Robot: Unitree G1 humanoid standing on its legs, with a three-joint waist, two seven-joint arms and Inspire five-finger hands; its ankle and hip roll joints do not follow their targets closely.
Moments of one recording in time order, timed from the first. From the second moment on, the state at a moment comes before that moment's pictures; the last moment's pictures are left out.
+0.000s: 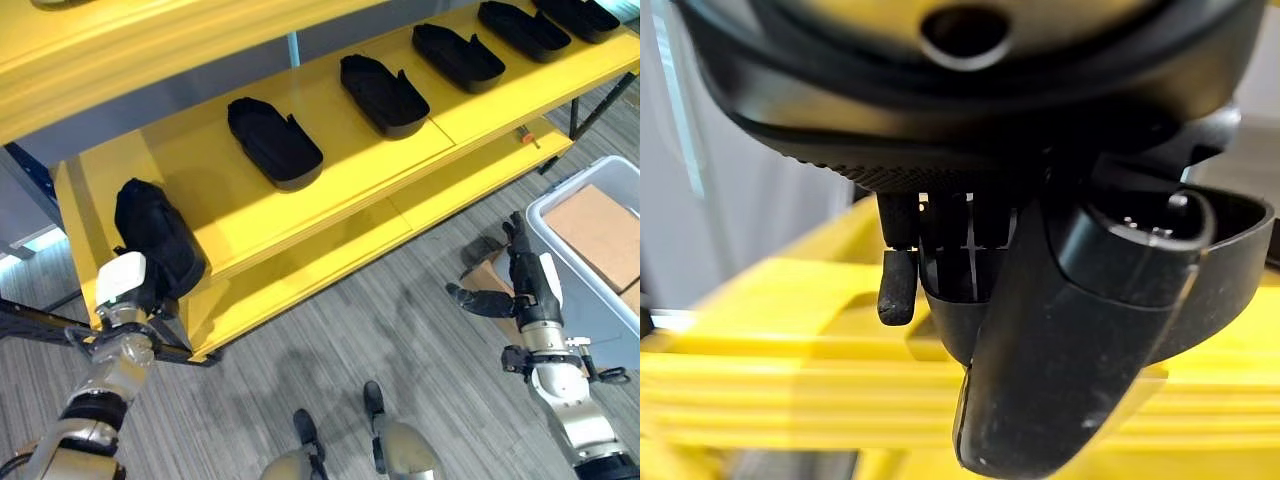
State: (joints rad) left arm -0.32 0.78 -0.15 0.76 0.44 0.03 0.34; right arm 0.03 -0.60 0.07 0.07 0.21 -0.24 -0.25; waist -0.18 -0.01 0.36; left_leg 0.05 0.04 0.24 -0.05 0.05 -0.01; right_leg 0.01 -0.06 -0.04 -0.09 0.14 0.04
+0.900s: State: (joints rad) left arm -0.31 0.92 -0.14 0.75 0.45 0.02 0.27; right arm 0.08 -0.60 0.07 0.03 0.21 -0.19 -0.22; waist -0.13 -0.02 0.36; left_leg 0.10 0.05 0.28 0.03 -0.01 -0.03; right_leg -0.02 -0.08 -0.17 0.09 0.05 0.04
